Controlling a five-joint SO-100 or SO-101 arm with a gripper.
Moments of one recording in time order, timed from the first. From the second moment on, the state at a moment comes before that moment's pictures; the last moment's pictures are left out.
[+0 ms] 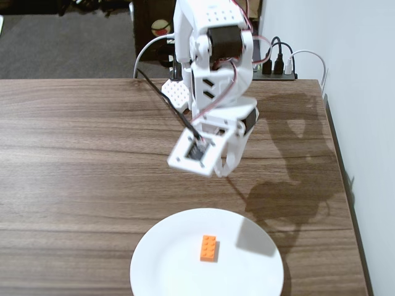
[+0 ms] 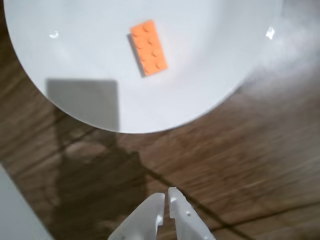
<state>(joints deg) -9.8 110.0 112.2 66.7 -49.2</state>
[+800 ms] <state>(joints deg) -5.6 151.0 153.9 53.3 -11.2</state>
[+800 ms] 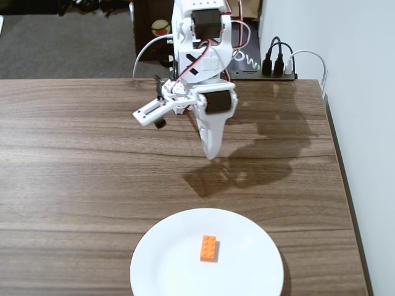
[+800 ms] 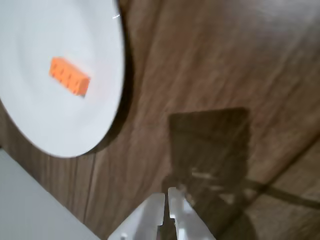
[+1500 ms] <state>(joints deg) 0.7 179.6 166.3 67.7 -3.8</state>
